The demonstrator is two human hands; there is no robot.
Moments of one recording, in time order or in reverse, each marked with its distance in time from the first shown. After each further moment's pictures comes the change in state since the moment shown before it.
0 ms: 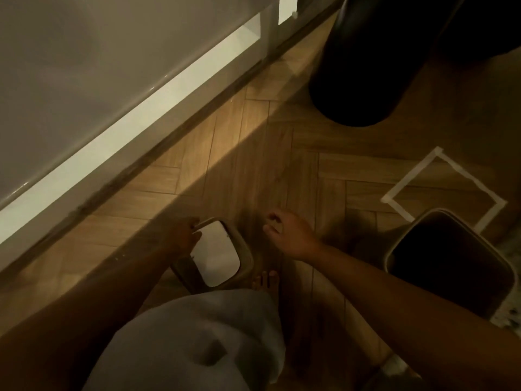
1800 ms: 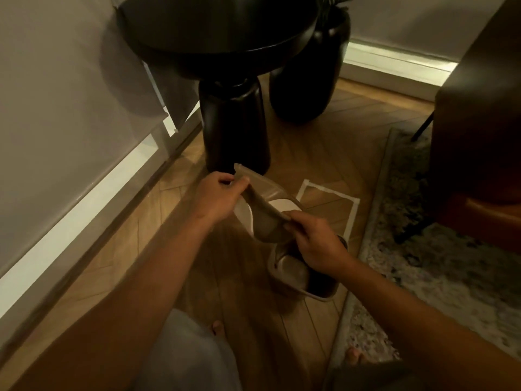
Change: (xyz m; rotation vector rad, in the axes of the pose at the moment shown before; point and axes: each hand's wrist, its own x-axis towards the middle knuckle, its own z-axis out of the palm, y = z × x) left_hand -0.194 0.400 -0.103 -0.528 0.111 0.509; right_hand -0.260 0.041 -0.202 0.147 0.660 -0.213
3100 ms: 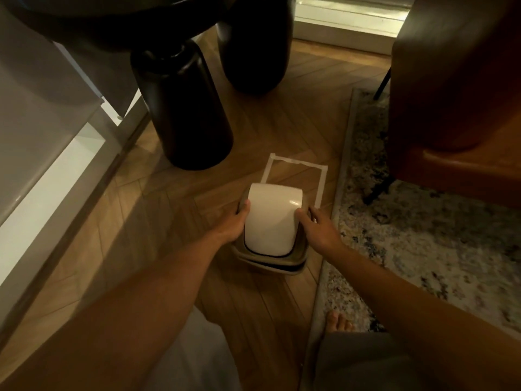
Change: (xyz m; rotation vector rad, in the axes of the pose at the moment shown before) left_hand 0.001 -0.067 0.154 0.210 -0.477 -0.193; right_hand -0.047 0.130 -0.012 0.320 0.232 0.784
